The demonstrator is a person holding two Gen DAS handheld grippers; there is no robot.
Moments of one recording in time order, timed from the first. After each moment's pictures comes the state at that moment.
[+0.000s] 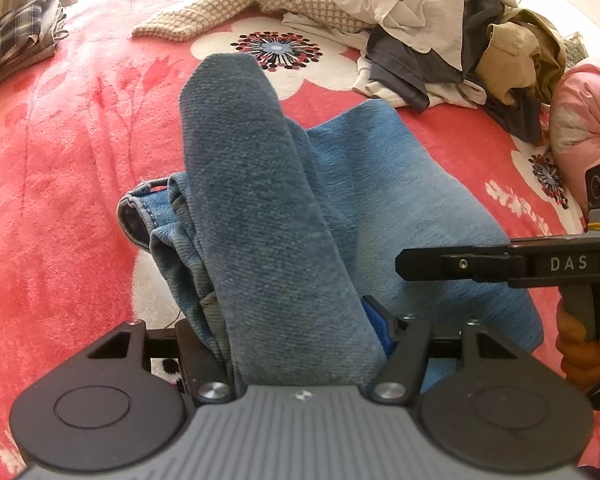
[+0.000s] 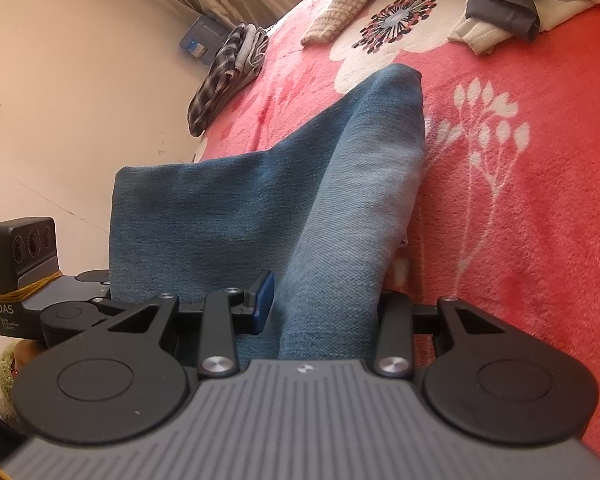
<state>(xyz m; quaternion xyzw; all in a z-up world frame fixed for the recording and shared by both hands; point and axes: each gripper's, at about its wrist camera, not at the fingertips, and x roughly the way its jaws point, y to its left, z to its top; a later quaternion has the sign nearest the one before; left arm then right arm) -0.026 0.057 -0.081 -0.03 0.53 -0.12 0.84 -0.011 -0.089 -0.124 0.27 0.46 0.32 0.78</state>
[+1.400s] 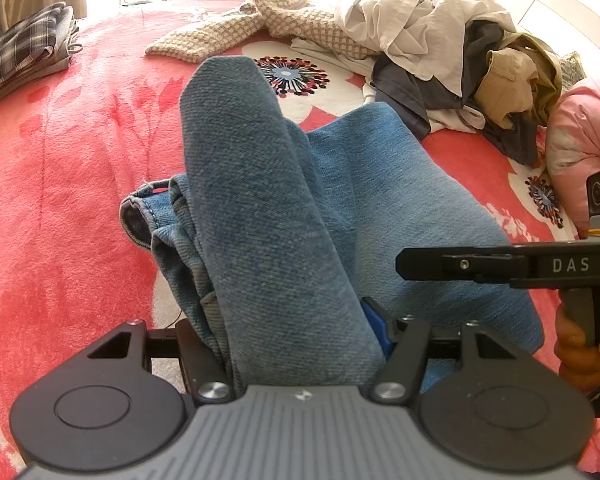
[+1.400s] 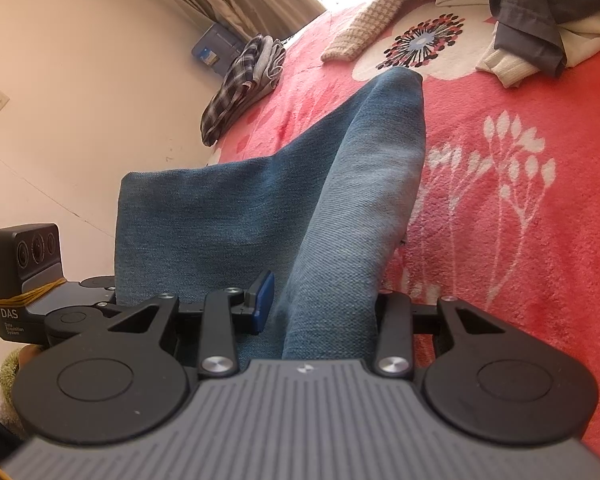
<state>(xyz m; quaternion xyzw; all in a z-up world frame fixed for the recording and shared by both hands) -0.031 0.073 -0.066 -0.04 0.50 -0.12 0.86 -0.009 -0.078 -0.107 0.26 0.44 0.33 0.80</state>
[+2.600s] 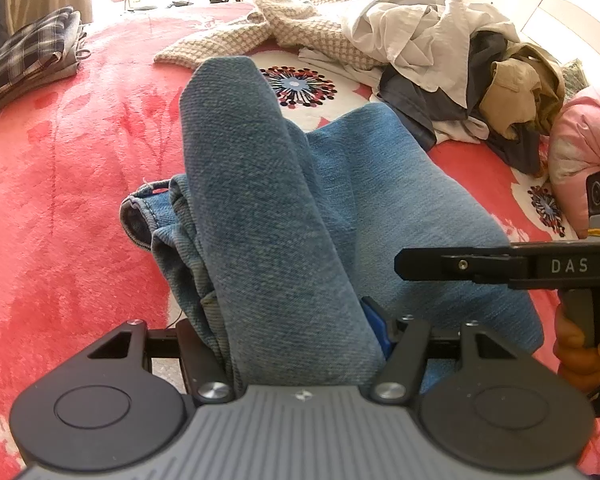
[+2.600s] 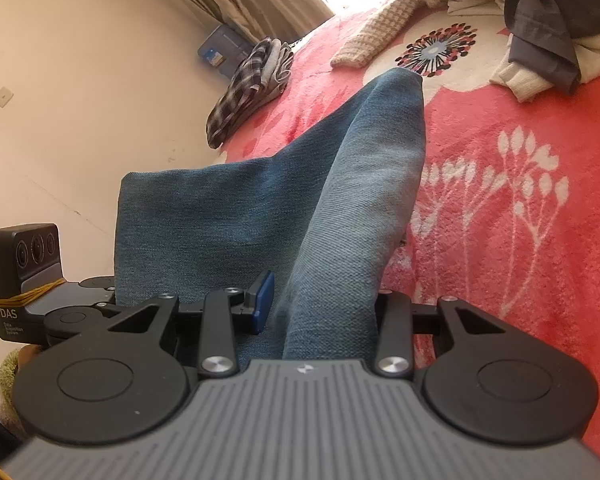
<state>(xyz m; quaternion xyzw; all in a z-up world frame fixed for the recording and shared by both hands) -0.028 0.085 -0.061 -0.05 0.49 -0.11 0.86 -0.002 -0.070 -0.101 0.25 0.43 0.33 0.80</state>
